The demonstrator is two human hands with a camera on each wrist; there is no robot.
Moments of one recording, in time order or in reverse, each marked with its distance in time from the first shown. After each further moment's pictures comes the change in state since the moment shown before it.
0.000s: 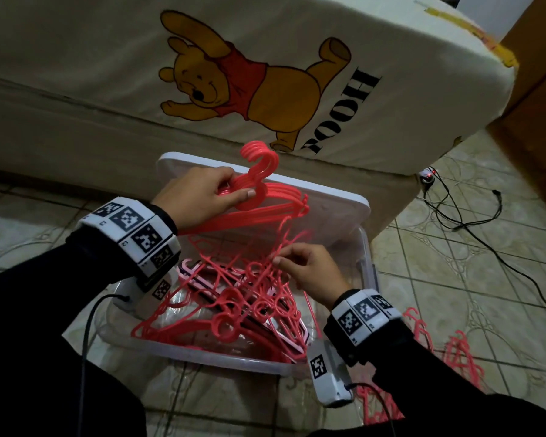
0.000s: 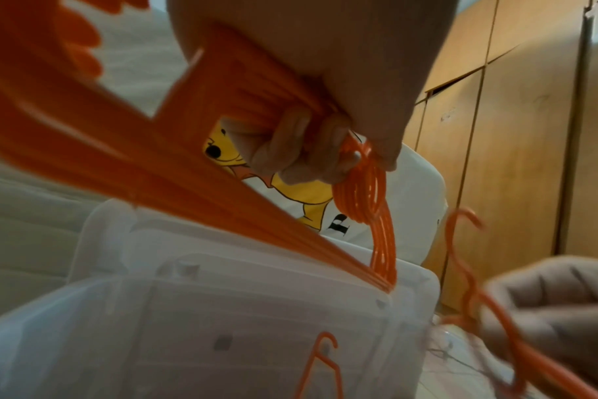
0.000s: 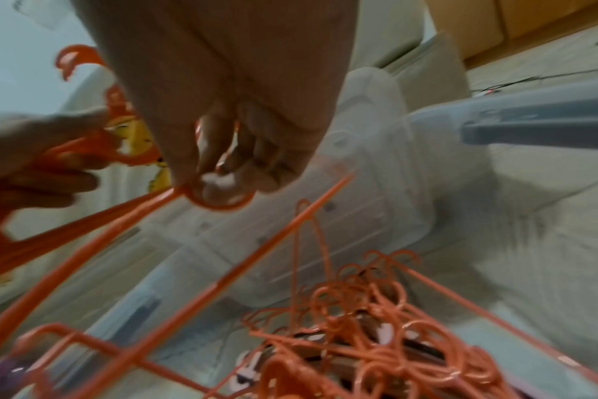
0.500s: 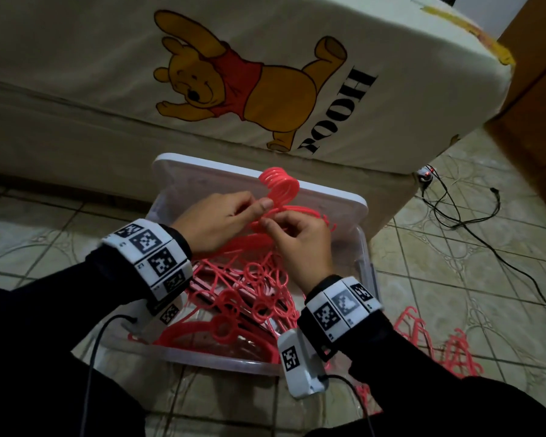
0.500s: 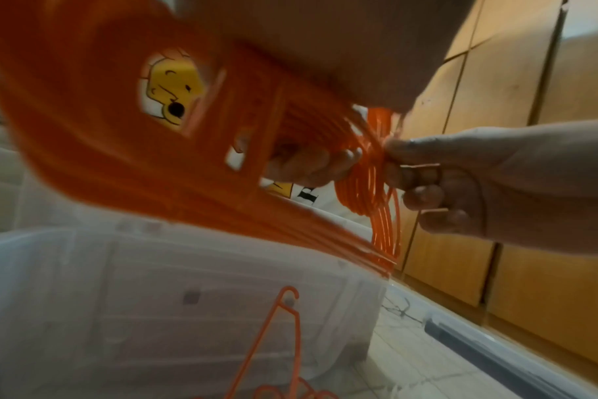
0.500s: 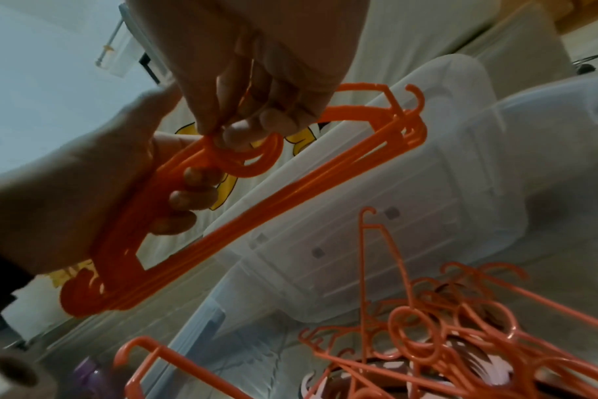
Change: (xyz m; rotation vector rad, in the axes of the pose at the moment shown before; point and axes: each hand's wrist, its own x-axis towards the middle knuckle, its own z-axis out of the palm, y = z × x) left_hand -0.009 0.011 0.033 -0.132 -0.086 0.015; right_hand 0.012 -0.046 0.015 0.088 0.371 -0.262
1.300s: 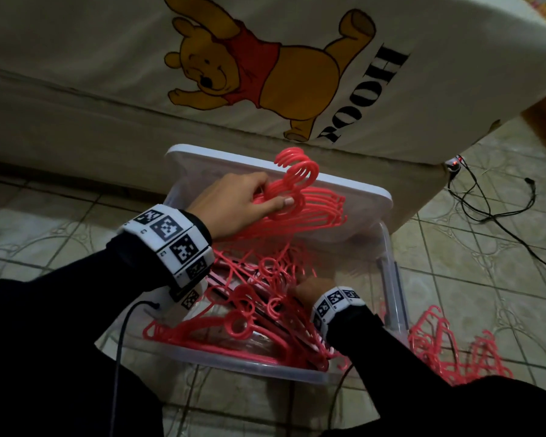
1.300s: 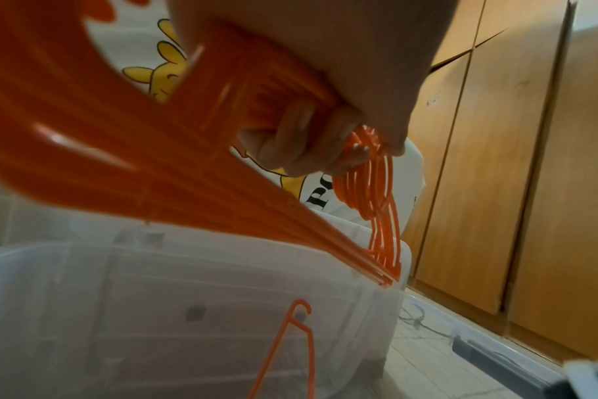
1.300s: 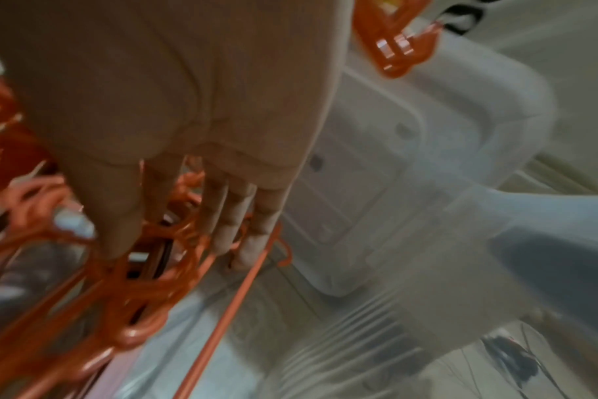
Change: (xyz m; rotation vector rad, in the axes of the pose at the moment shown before) left_hand 0.016 0.001 -0.005 0.034 0.011 -0.020; right_hand -0.014 0.133 0.002 -1.226 -1.093 0.132
